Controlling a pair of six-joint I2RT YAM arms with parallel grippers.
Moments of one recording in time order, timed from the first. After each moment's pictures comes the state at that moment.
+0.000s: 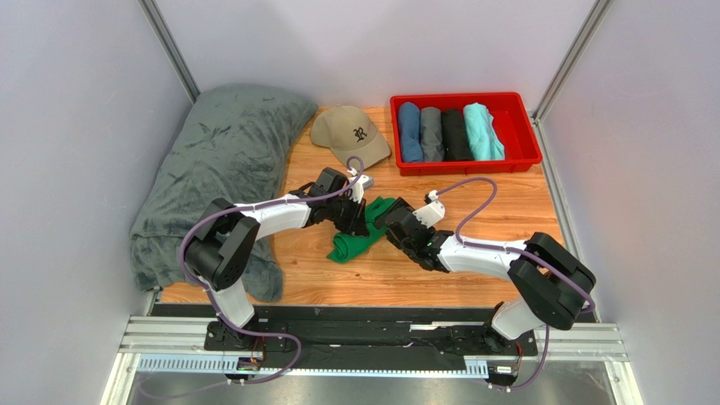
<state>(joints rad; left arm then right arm) -0.61 1.74 0.97 -0.12 0.48 -0.18 0.86 1.50 0.68 0.04 0.51 1.36</state>
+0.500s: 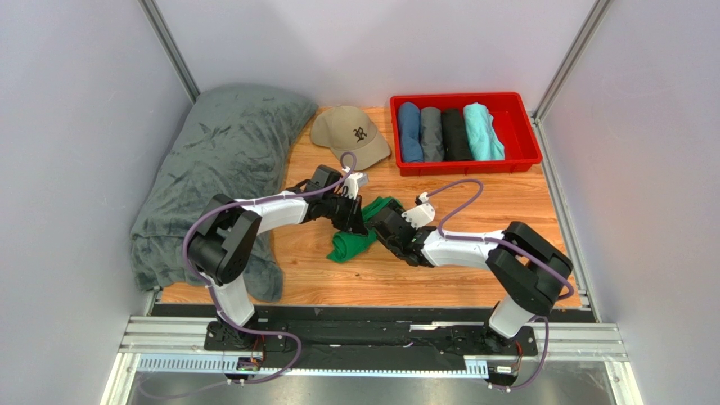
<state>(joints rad) -0.56 1.78 0.98 -0.12 0.58 -0.23 0.91 1.63 0.78 -0.02 0.55 1.49</state>
